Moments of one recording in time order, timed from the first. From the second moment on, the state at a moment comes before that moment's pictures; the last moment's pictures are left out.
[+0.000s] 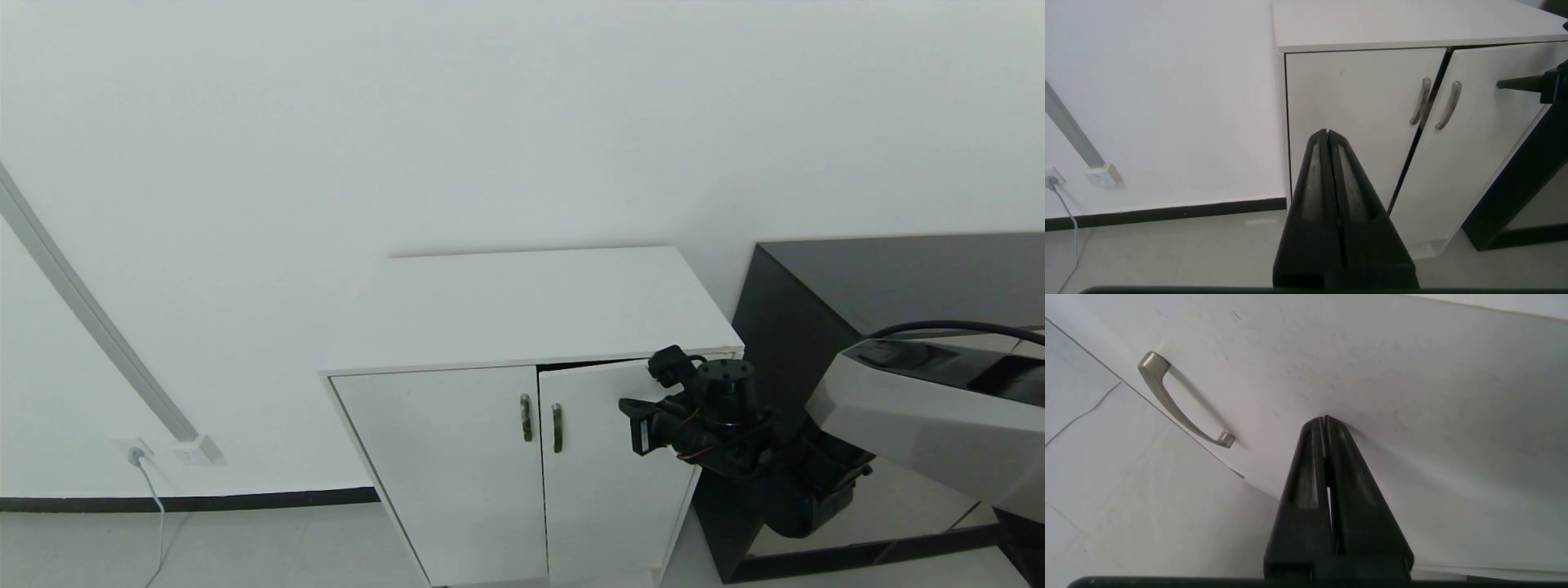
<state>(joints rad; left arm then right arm) 0.00 0.00 0.00 0.00 0.00 0.00 0.51 2.34 -0.95 -1.12 0.11 0.06</state>
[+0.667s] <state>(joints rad) 0.00 0.00 0.00 0.00 0.00 0.00 0.51 2.35 -0.97 -1.12 0.10 0.06</state>
